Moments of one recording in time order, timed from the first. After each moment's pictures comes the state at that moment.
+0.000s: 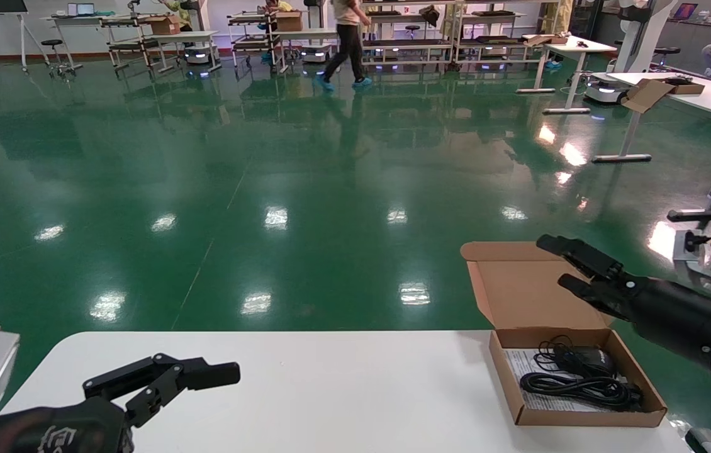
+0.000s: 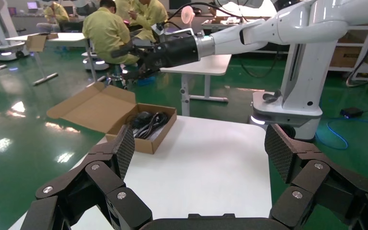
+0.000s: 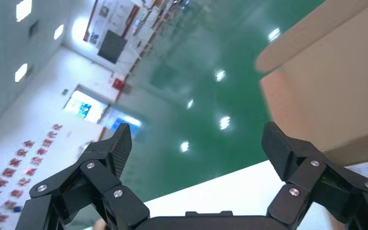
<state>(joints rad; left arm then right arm) -1.06 0.54 0.39 -1.21 0.62 1.40 -0.11 1.61 -0.95 -0.99 0.05 -0.43 -1.03 0.63</state>
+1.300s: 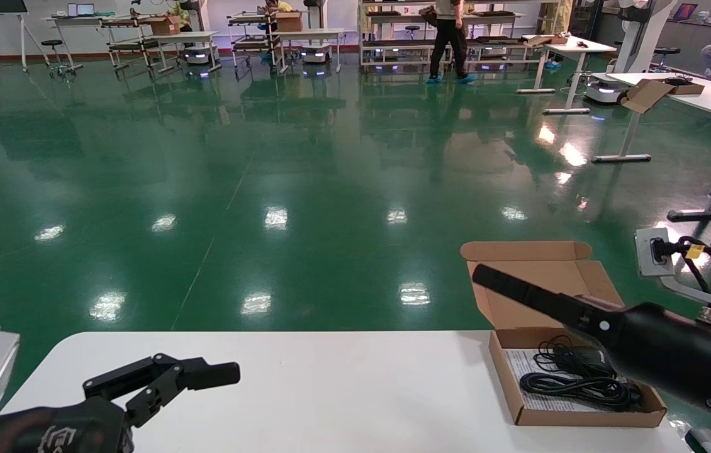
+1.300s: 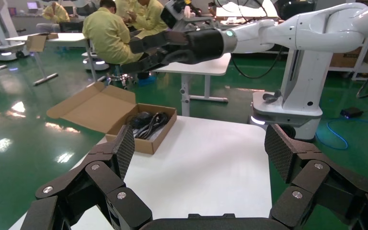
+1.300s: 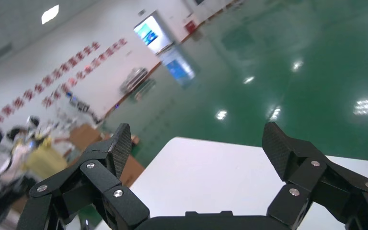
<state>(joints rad) -1.06 0.54 0.39 -1.21 0.62 1.40 -0.11 1.37 -0.81 -0.67 0.58 -0.55 -1.24 0.45</state>
